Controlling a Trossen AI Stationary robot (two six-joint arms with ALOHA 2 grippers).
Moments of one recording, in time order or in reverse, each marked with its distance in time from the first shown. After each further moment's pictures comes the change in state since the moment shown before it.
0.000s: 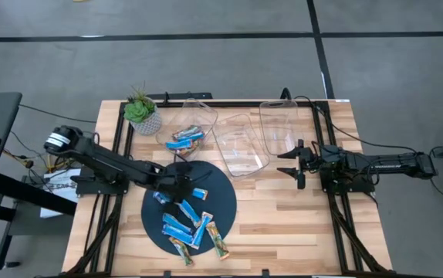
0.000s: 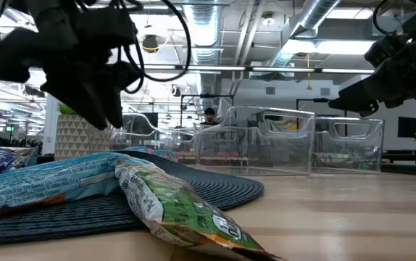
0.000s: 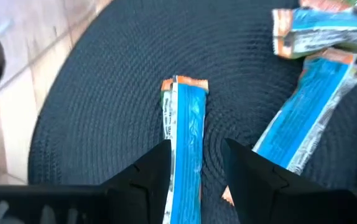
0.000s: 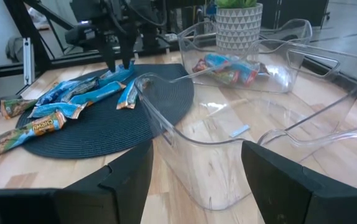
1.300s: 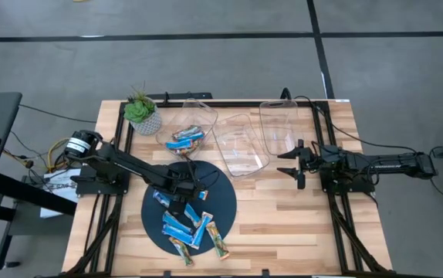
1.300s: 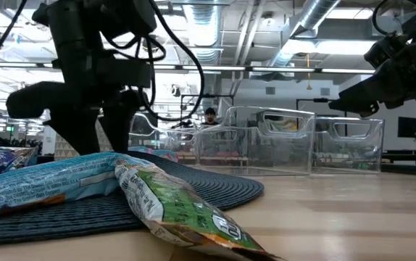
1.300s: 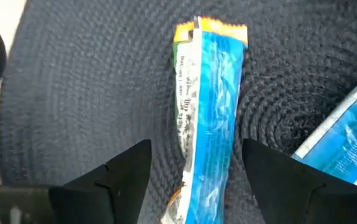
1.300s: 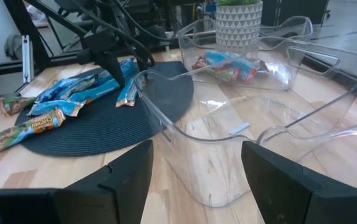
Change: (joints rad) left arm 0.035 0.222 0.110 -0.140 -0.043 -0.037; right arm 0.000 0.000 0.000 -0.009 0.000 0.000
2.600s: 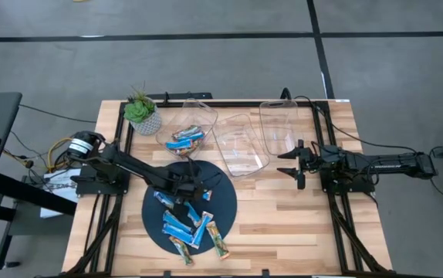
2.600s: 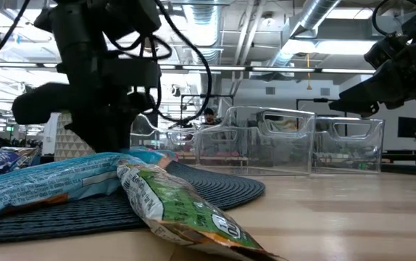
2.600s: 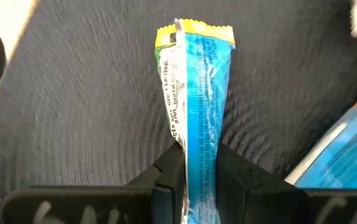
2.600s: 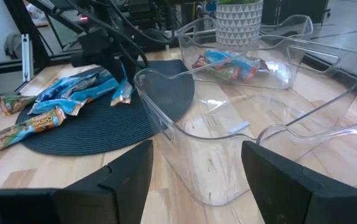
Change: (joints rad) left arm -0.014 0.027 0.000 0.121 0.007 0.006; right arm 0.000 0.000 0.000 -0.005 0.000 0.000
